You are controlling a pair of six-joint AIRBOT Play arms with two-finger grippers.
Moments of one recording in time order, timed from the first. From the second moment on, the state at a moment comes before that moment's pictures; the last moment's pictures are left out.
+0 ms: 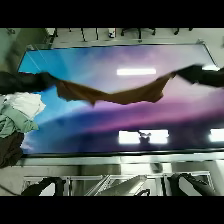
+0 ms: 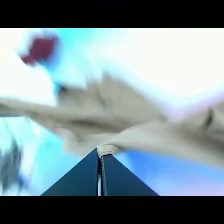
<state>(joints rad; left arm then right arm) 0.10 -1.10 1.47 -2.34 1.20 1.72 -0.34 -1.05 1.36 2.71 -1.27 -1.98</state>
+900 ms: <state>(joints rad) 0.30 -1.00 1.68 -2.35 1.26 1.57 -0.51 -0.84 1.50 2.61 -1.08 -1.94</state>
